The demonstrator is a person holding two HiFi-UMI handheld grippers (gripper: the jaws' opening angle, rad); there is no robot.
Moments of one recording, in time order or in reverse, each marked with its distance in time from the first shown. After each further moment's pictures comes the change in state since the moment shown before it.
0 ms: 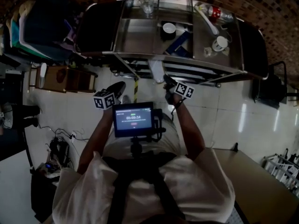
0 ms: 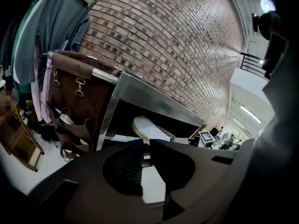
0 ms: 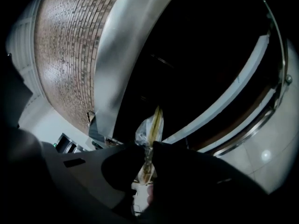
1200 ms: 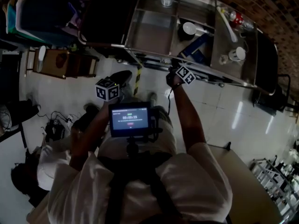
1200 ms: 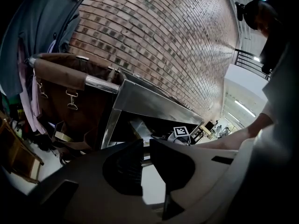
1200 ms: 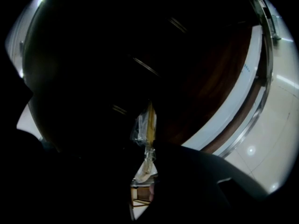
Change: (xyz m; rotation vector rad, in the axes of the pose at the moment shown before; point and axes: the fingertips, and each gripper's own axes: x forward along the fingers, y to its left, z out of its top) left arm 0.016 0.020 0.040 0.070 0.046 -0.056; right arm 0.108 -0.075 0.052 0.079 -0.179 -0.239
